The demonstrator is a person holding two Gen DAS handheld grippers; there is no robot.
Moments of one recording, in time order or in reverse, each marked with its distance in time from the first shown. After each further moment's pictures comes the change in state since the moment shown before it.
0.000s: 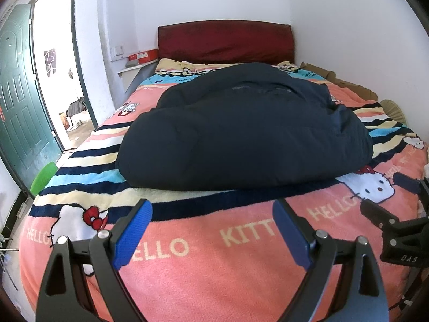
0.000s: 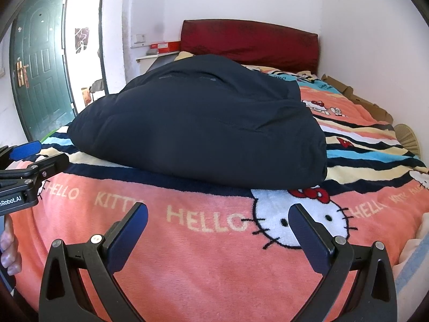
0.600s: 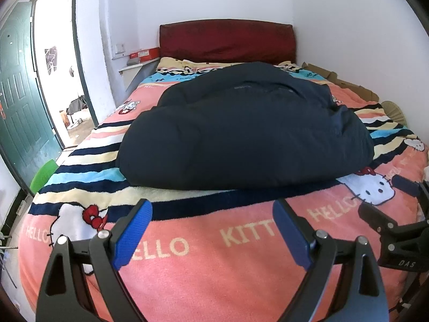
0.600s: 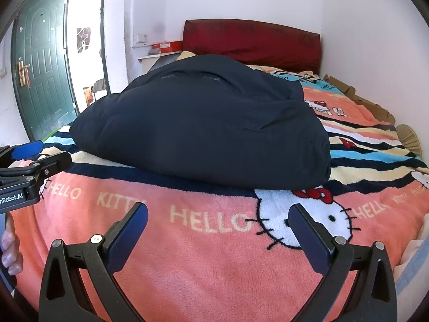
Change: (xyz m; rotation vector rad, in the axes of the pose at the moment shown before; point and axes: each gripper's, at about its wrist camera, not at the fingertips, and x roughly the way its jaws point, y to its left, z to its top) left arm 0.000 0.001 0.000 -0.008 0.004 -0.001; right arm 0.001 0.006 0.002 -0.006 0.003 0.009
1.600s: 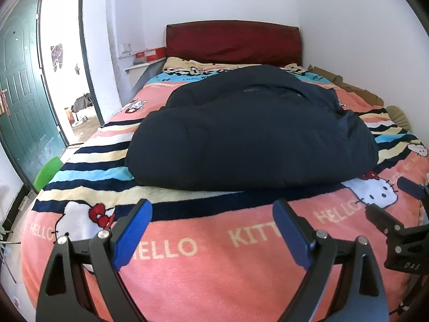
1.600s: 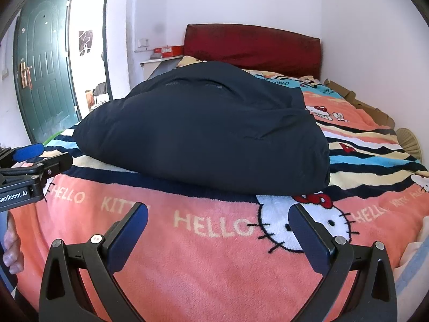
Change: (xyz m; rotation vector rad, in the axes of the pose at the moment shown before) left arm -0.003 0.012 0.002 -0.018 -0.003 0.018; right arm -0.006 0.004 0.002 -0.002 -0.025 0.002
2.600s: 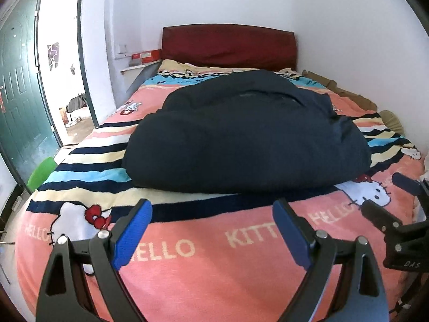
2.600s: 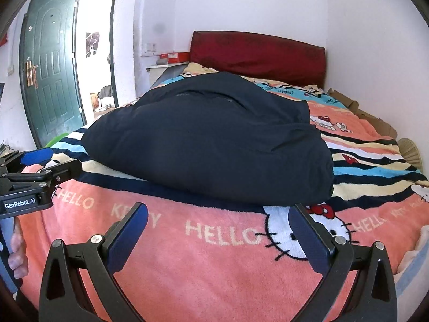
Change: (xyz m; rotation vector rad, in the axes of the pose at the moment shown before) left arm -0.005 0.004 -0.001 -0.010 -0.020 -0.043; right arm -0.010 0.014 0.007 -0.020 -0.039 0.011
